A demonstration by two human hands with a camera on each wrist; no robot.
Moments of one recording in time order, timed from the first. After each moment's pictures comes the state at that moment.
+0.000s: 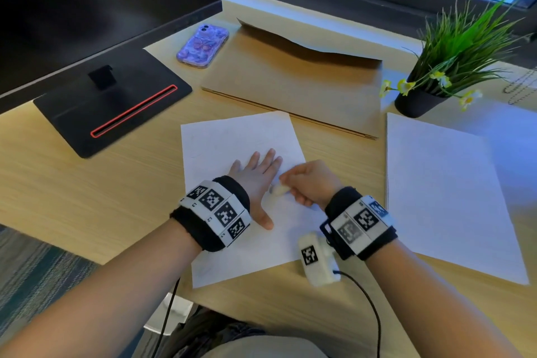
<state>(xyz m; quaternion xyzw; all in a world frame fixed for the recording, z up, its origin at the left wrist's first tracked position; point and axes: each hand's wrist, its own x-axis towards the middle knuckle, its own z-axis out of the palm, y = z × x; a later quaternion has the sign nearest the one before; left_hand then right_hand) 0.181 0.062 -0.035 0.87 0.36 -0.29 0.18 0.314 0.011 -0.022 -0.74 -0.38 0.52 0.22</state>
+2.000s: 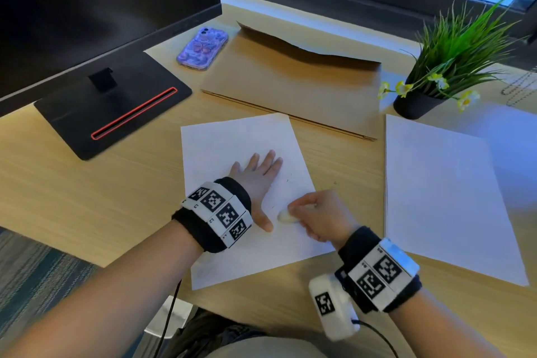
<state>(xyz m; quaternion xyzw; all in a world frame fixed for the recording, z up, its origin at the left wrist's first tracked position) 0.183 0.061 -0.034 0.87 0.36 -0.30 0.17 0.312 -0.036 -0.027 -0.75 -0.34 0.52 0.23</state>
